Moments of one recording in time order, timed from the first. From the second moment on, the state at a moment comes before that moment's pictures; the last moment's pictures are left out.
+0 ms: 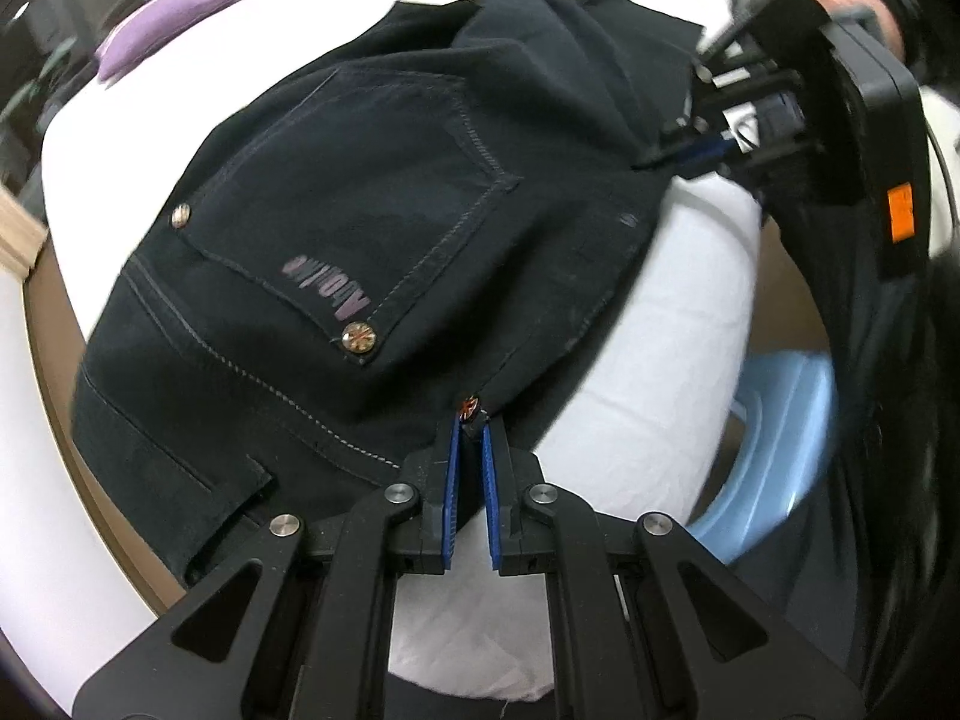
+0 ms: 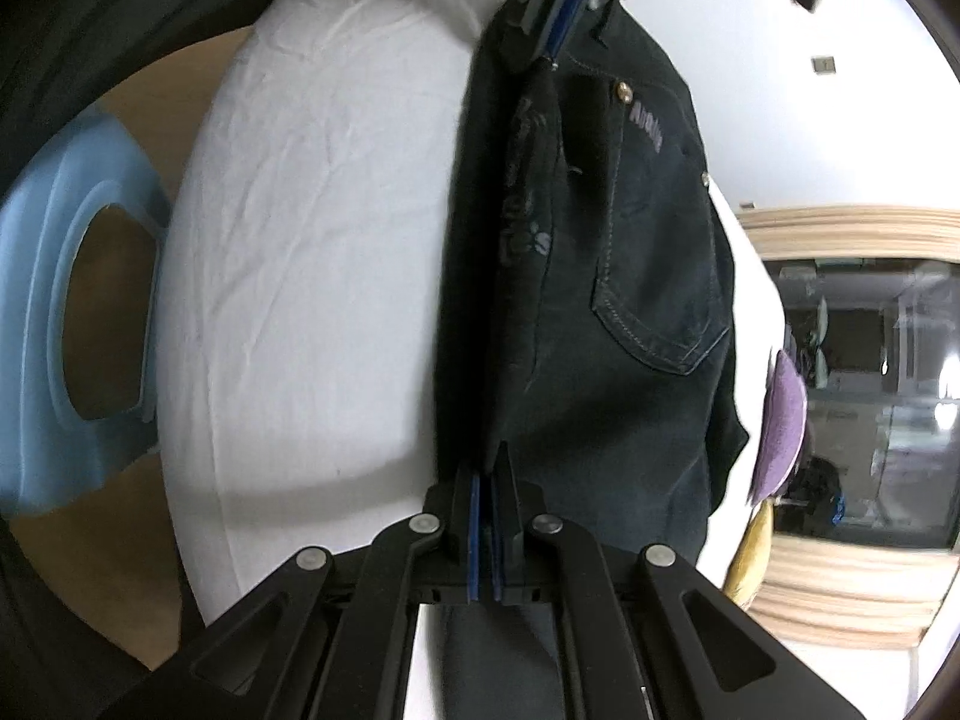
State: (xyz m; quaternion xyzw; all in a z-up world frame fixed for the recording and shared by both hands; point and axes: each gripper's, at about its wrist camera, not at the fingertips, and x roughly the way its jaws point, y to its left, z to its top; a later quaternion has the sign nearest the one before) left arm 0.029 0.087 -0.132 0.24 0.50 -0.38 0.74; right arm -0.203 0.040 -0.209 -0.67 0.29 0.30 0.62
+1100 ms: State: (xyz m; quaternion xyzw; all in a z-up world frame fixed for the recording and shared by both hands) left arm 0.086 0.036 -0.139 -0.01 0.59 -0.22 0.78; right arm -0.082 -0.142 -0.122 0.07 0.40 0.18 0.90
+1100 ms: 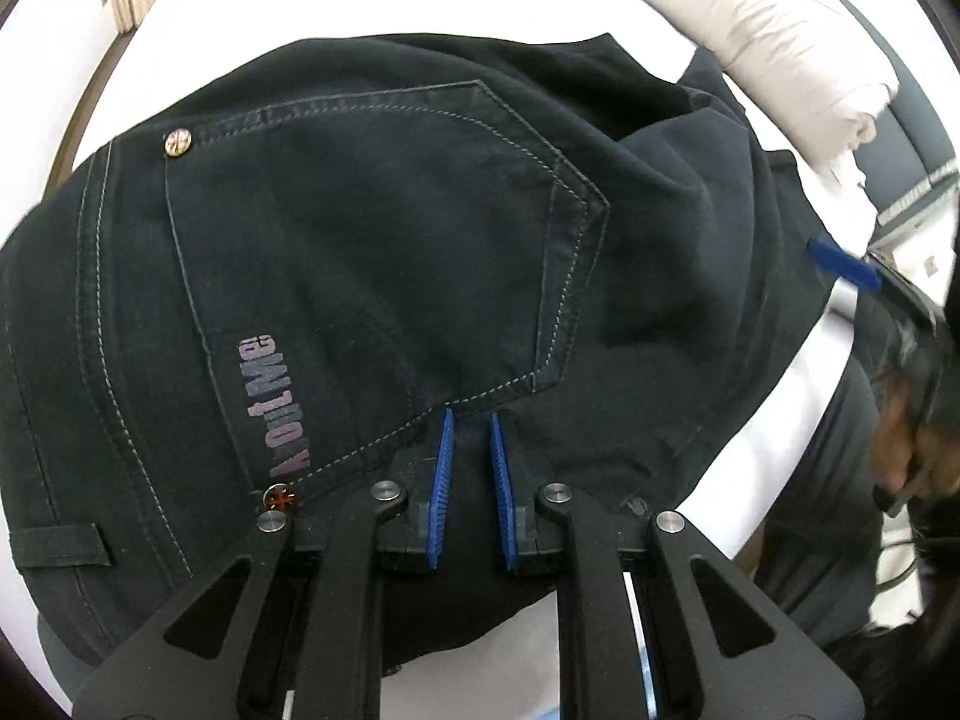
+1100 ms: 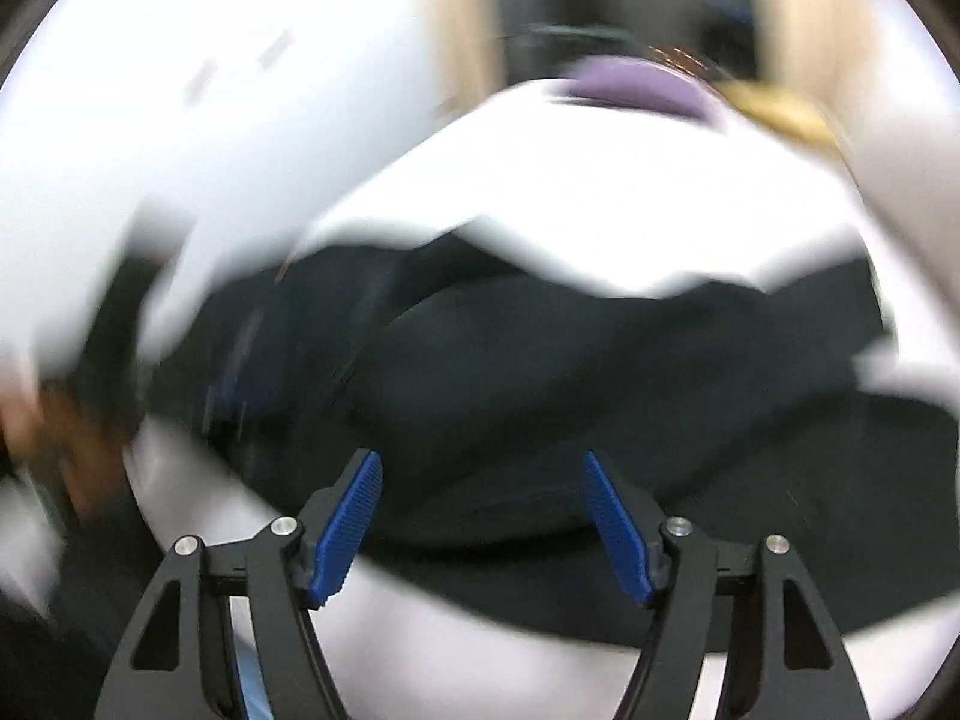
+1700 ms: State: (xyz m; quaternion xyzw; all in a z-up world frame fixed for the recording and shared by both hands) left arm 0.095 0.034 -0.159 -0.01 0.61 -0.19 0.77; right arm 0.086 -0.395 -0.194 0.53 0.42 -0.03 0.74
